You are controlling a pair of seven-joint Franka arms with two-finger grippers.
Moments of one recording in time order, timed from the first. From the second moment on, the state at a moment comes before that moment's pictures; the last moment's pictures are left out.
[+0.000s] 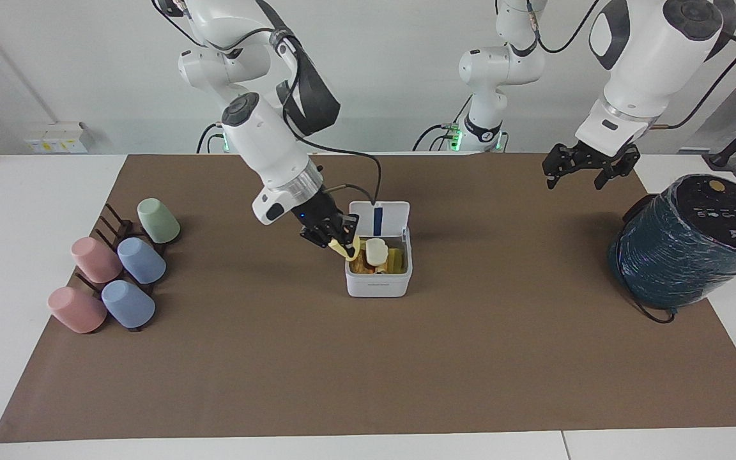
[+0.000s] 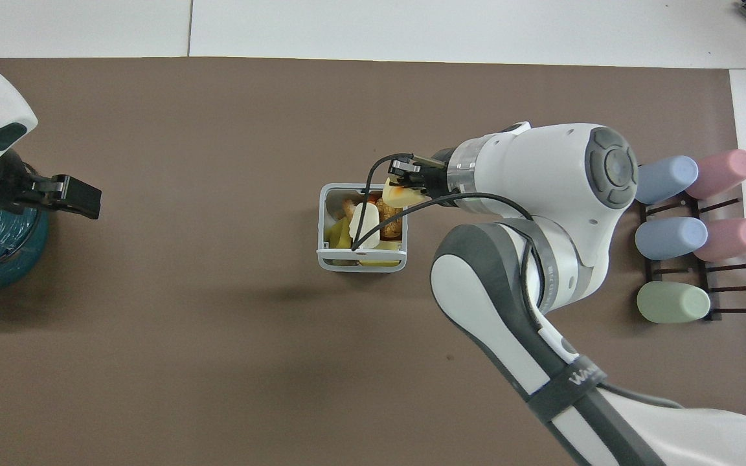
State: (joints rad) left arm -0.01 0.04 -0.11 -1.57 0.04 1.57 0.00; right arm 0.30 0.25 0.16 -1.76 0.44 2.39 0.46
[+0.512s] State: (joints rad) left arm -0.01 0.04 -0.11 -1.57 0.04 1.58 0.00; right arm 0.37 0.32 0.16 -1.76 0.45 2.39 0.48
